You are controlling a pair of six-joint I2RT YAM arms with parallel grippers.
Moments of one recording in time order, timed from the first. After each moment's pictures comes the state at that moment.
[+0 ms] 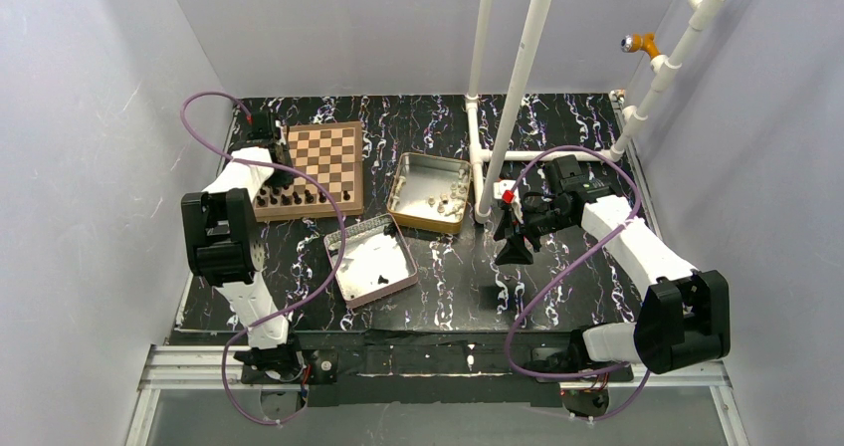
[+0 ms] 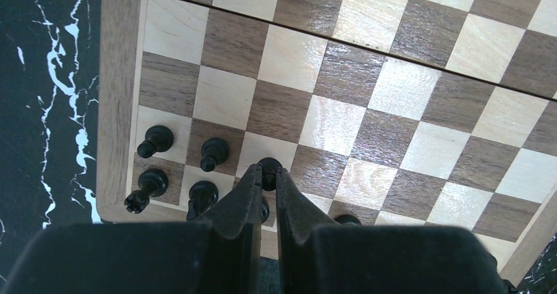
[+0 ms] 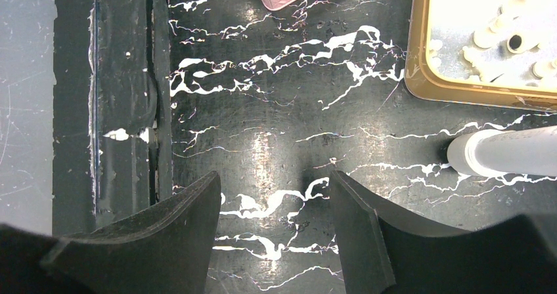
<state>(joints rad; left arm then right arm) 0.09 1.85 1.35 -0.52 -0.16 -0.17 0.28 1.32 0.97 -0.92 -0.96 -1.03</state>
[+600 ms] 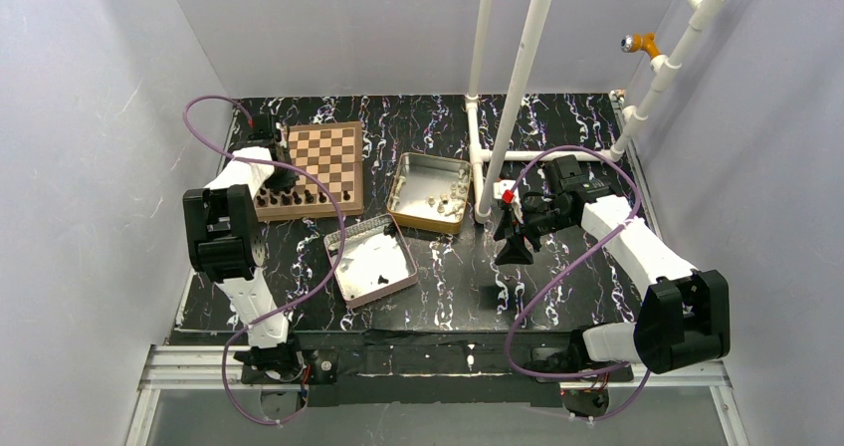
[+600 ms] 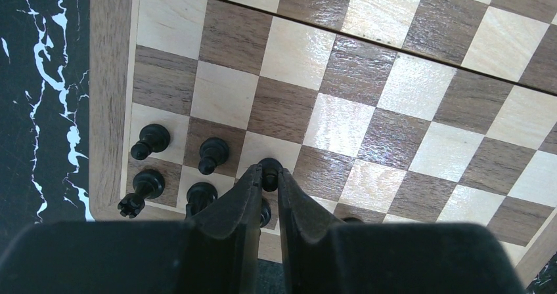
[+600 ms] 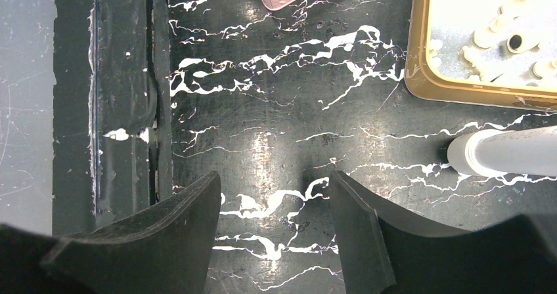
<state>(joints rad) 0.10 1.87 1.35 -0.54 -0.15 -0.17 0.28 1.32 0.97 -0.92 -0.96 -1.03</state>
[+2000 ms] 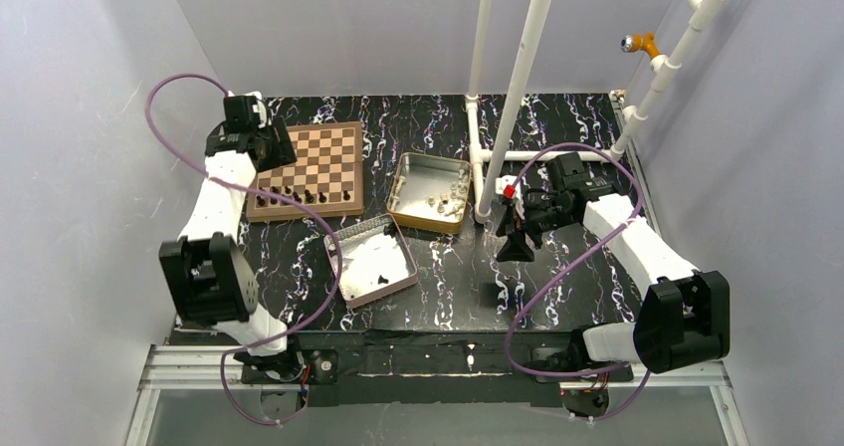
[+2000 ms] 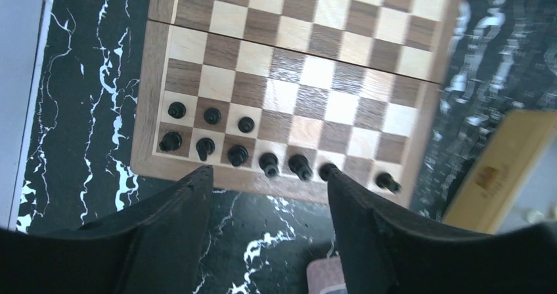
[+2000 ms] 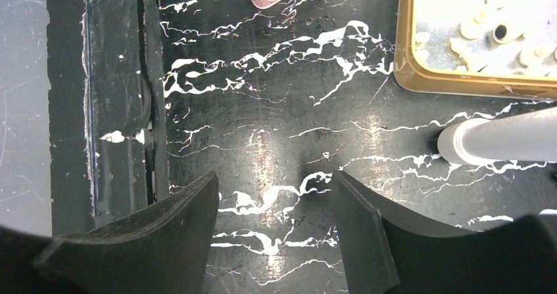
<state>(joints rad) 0.10 1.56 1.38 -0.65 -0.04 -0.17 0.27 1.32 0.98 -0.91 -0.94 -0.98</state>
